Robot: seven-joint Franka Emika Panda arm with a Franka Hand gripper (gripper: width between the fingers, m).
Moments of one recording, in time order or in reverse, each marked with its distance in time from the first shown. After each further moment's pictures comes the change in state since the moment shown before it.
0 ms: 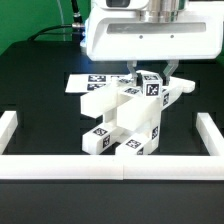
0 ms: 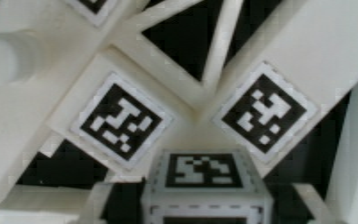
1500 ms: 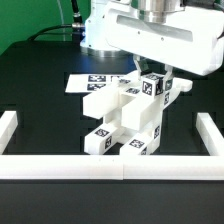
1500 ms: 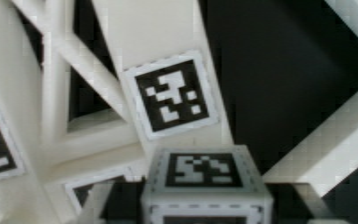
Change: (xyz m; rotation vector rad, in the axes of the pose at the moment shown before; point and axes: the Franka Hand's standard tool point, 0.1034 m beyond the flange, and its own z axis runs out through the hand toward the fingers) arm 0.000 -0.008 0.000 0.023 -0.010 0.926
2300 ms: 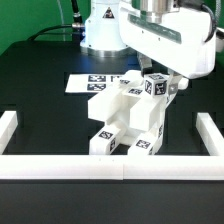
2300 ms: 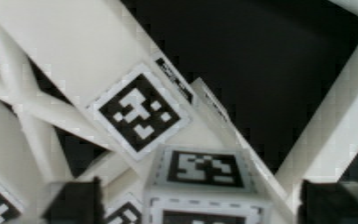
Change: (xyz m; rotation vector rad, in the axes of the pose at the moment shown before) arm -0.004 -0.003 0.001 0.010 -0.017 0.244
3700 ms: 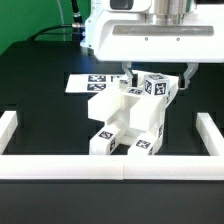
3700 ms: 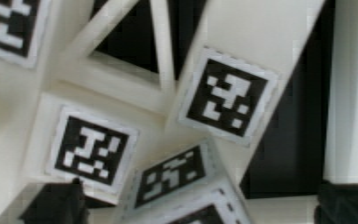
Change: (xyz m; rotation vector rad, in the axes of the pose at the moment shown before) arm 0.001 0.001 0.003 -0.024 0.008 -1.125
